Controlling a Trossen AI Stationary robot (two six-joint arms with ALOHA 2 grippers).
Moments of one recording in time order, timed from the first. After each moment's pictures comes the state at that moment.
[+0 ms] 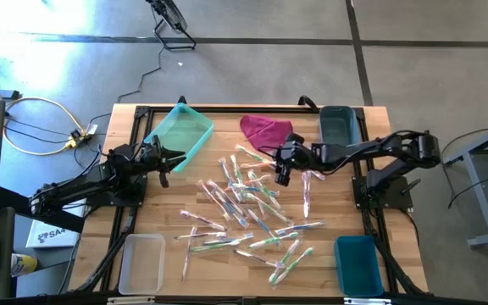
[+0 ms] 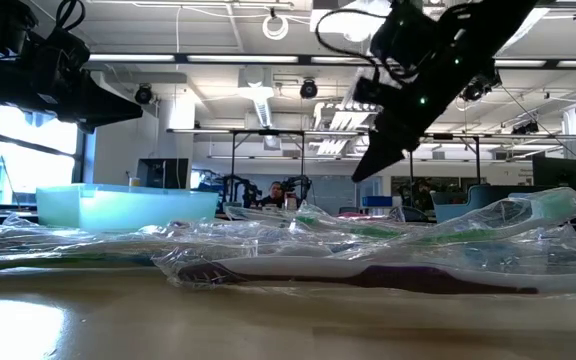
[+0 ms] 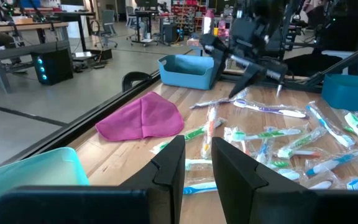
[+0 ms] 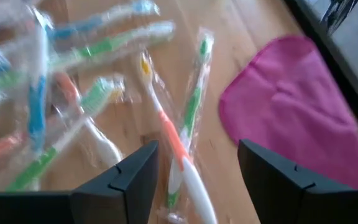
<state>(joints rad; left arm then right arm) 0.37 0.02 0.06 -0.11 0.05 -0.01 -0.17 1.50 0.76 -0.05 0.26 -0.01</state>
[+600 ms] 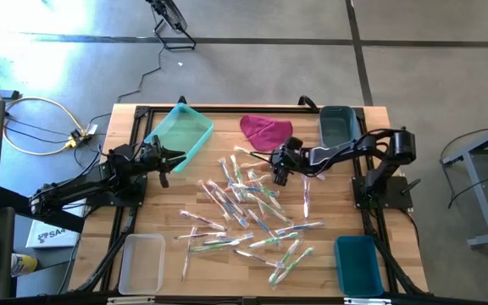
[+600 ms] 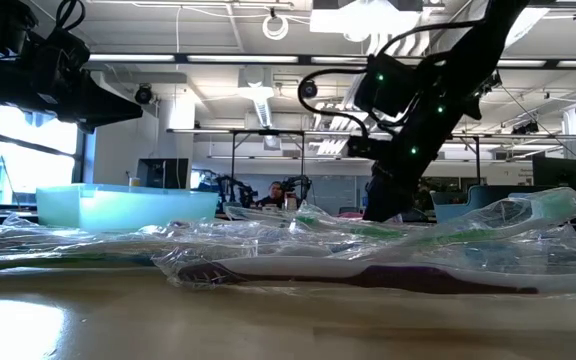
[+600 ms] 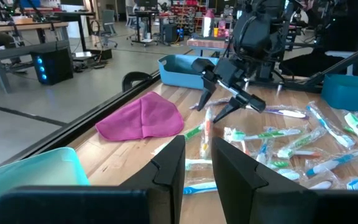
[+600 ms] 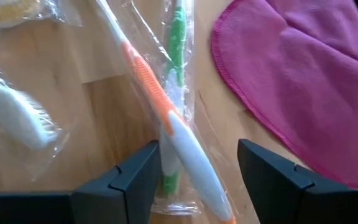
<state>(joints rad) 0.37 0.02 0.06 -0.11 0.05 -0.01 -0.19 1.71 0.76 0.00 0.36 0.00</state>
